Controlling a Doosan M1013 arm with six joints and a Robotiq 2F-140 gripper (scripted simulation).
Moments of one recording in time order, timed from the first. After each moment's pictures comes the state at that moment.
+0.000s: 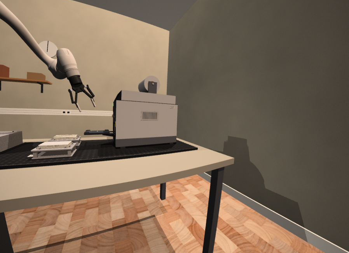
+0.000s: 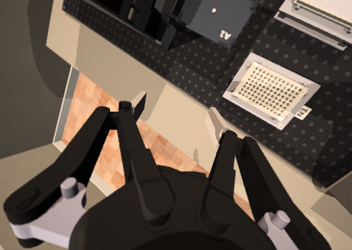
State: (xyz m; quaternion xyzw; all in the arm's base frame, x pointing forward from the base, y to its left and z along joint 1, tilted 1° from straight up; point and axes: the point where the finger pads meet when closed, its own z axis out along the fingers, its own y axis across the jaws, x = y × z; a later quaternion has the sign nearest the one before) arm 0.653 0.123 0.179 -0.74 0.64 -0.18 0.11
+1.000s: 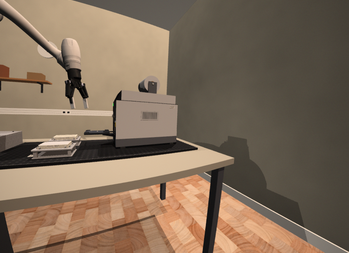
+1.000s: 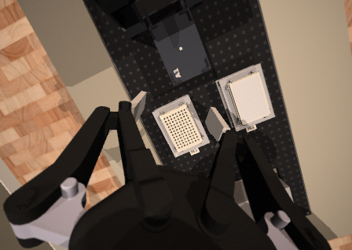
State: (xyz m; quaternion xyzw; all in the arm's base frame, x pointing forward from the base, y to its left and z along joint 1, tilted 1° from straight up) arm 0.610 0.003 0.183 -0.92 0.37 -0.11 -0.01
